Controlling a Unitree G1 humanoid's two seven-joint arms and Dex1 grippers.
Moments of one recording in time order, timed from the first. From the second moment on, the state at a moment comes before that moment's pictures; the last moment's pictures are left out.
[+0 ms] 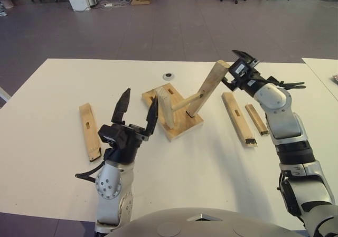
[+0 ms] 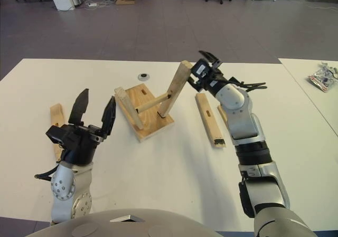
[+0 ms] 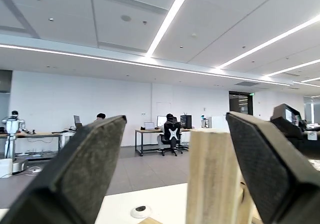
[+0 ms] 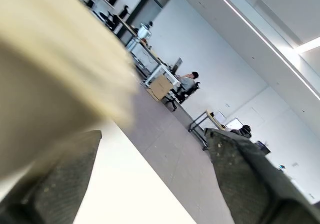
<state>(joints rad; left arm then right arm) 0.34 0.01 -0.18 -0.52 -0.15 -0.37 -0.34 -0.43 -0.47 0.11 -0.05 -0.17 0.10 0.46</state>
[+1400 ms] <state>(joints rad) 0.35 0.01 -0.07 -0.77 0.01 -0.12 0.08 -0.30 -0.41 0.17 -0.18 -0.20 0.14 0.45</state>
